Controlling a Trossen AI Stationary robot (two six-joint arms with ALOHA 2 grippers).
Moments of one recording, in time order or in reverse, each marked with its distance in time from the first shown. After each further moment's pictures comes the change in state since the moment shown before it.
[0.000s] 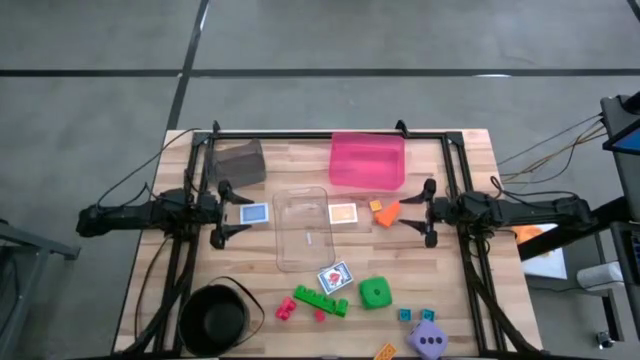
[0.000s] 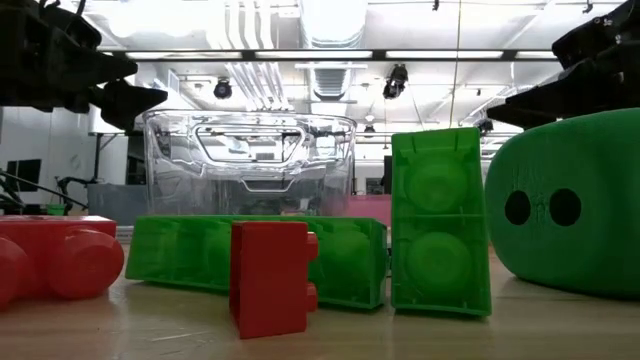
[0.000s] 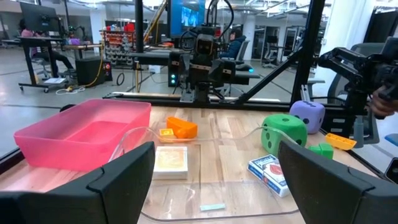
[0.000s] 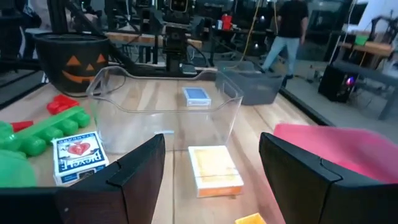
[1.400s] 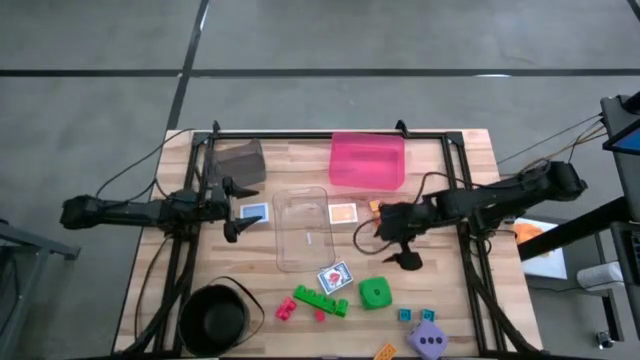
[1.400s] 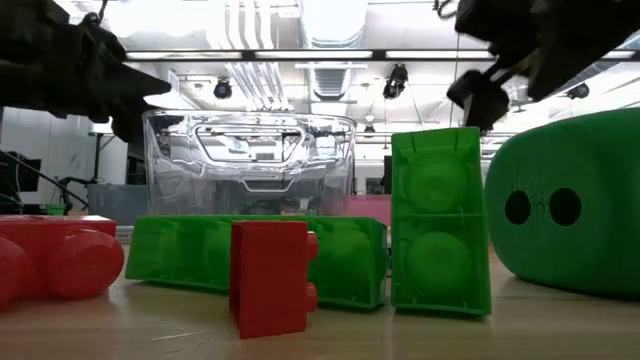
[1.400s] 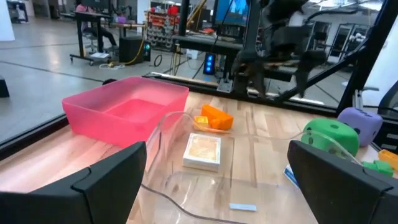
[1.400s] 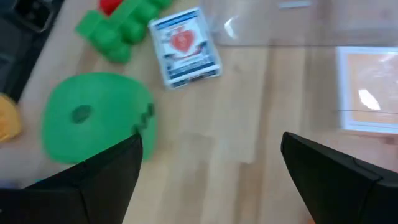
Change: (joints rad) left arm -0.001 0.297 0.000 0.226 -0.177 -0.096; right arm 0.163 1.039 0.789 -0.575 -0.282 0.120
